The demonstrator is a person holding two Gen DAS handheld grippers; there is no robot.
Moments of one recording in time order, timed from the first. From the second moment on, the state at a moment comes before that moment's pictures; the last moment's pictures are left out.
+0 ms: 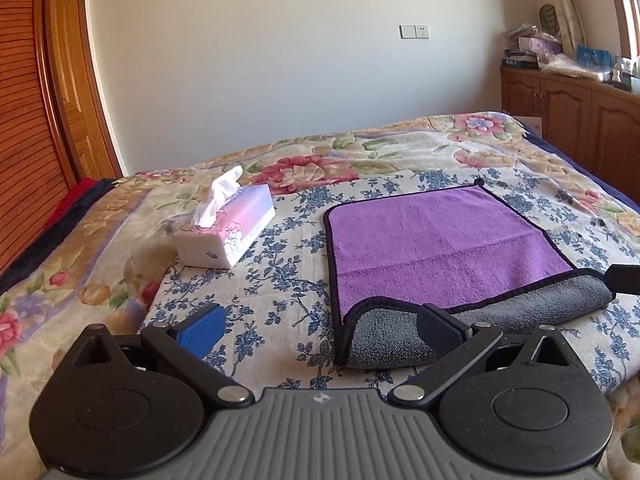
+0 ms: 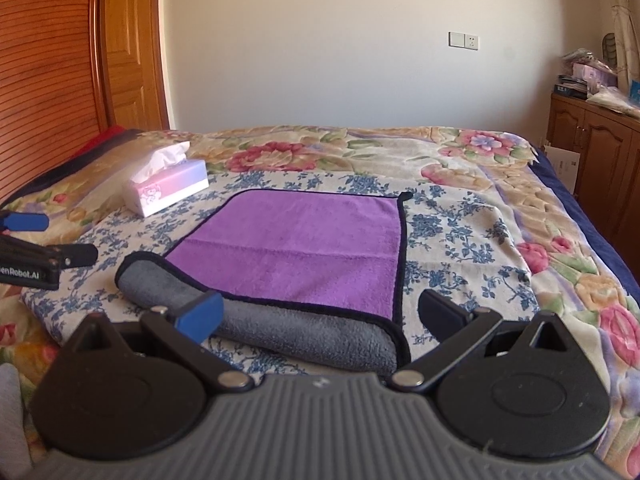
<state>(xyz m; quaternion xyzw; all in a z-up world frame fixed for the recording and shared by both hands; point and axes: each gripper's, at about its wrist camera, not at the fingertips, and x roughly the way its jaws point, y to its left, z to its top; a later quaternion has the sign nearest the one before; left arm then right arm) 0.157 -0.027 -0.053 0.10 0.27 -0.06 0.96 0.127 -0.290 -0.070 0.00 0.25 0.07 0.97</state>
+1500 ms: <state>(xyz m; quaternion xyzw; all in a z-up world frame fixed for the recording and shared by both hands) 0.215 -0.026 -0.088 0.03 0.35 -0.13 0.93 0.182 -0.319 -0.105 0.04 0.35 0.07 0.93</state>
